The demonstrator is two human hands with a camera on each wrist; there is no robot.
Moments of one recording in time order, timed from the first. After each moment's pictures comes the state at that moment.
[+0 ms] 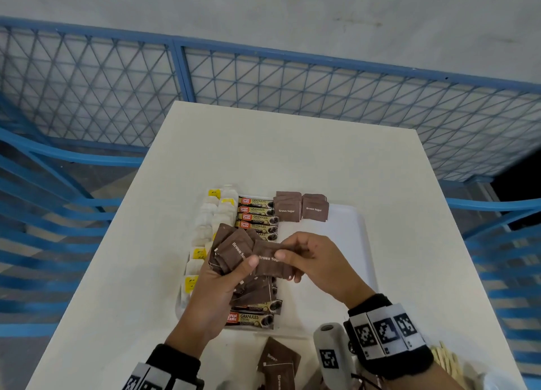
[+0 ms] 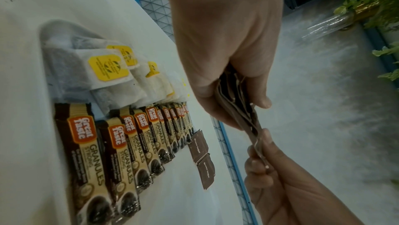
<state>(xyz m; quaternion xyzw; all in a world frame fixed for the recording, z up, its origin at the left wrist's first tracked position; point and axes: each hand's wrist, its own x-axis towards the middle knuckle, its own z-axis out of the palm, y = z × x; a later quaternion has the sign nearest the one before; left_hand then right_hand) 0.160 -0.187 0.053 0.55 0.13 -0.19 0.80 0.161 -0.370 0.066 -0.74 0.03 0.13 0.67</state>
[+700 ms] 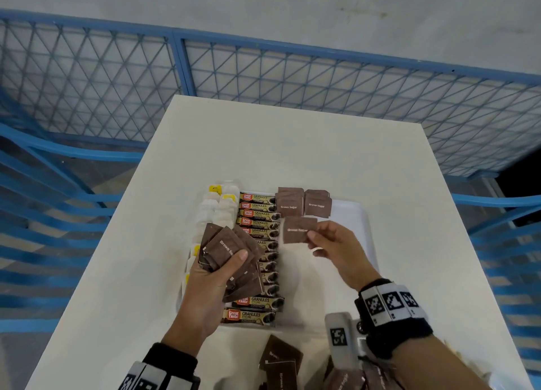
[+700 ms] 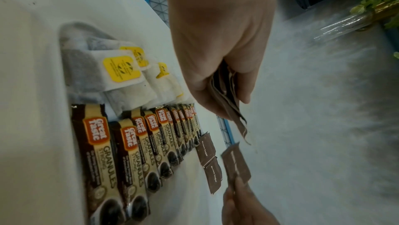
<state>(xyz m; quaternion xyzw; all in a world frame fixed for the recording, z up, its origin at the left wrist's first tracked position) 0.164 -0.180 0.043 0.53 0.16 -0.17 0.81 0.178 -0.407 0.029 -0.69 0.20 0.08 0.69</state>
